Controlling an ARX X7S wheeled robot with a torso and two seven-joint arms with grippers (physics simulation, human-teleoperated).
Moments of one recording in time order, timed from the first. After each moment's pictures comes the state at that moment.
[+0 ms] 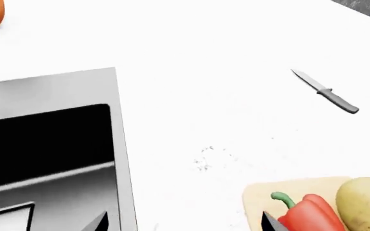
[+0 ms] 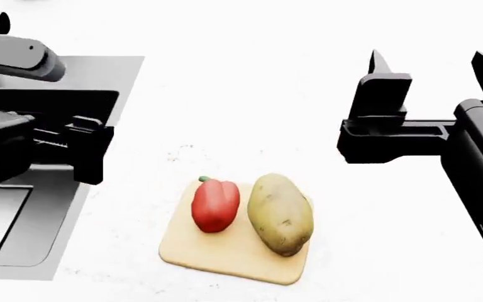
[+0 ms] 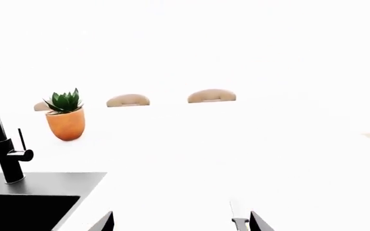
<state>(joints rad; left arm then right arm) -1.13 -0.31 0.11 0.02 -0.75 -1.51 -0.17 0.95 0.76 0.02 -0.48 1.62 1.08 0.82</state>
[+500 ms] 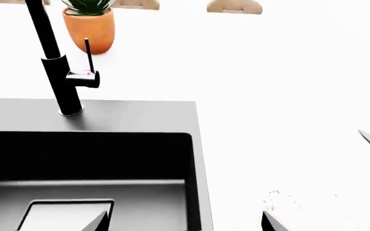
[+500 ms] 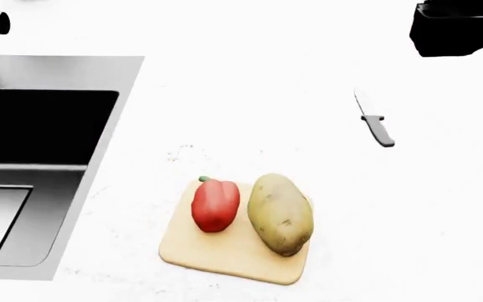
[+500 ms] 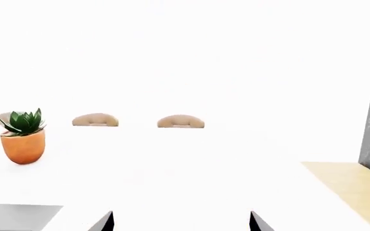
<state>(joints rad) -1.36 -0.57 0.11 -0.15 -1.29 -1.50 -0.65 1.33 0.83 -0.12 -0.27 1.56 1.19 0.77</state>
